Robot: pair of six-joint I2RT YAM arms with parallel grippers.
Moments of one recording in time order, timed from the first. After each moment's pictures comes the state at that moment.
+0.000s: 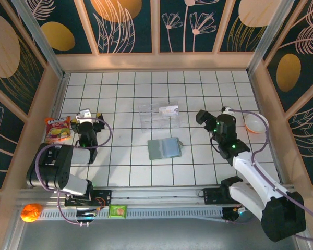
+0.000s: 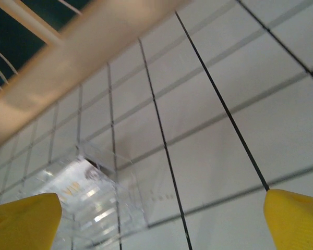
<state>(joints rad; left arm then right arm) -0.09 1.48 0.26 1.00 -0.37 -0.07 0.33 0.87 0.47 0.00 0.14 0.69</state>
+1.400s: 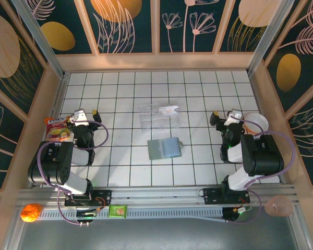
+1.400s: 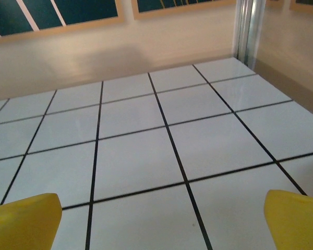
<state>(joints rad) -0.04 1.52 0.22 1.19 -0.33 -0.11 -0.01 1.57 0.21 1.20 0.10 0.12</state>
